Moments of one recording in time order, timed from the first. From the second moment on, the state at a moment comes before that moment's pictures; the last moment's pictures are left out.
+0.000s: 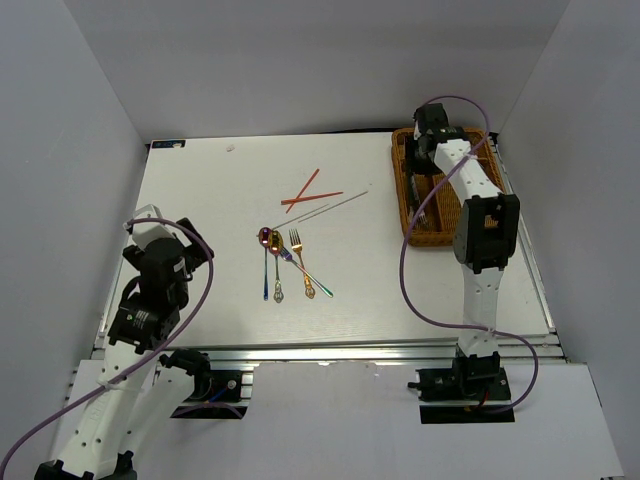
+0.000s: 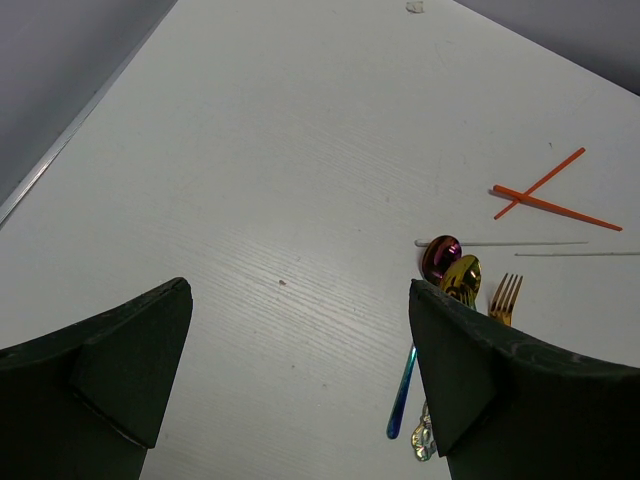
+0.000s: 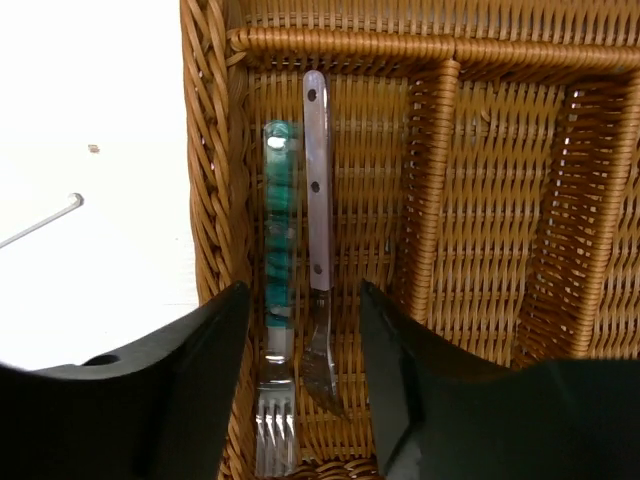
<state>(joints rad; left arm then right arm) -0.30 0.59 0.79 -0.60 -0.59 -0.45 0.18 2.24 2.08 -0.79 0.10 0.05</state>
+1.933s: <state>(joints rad) -0.30 0.59 0.79 -0.60 -0.59 -0.45 0.98 2.25 1.78 -0.60 0.14 0.12</state>
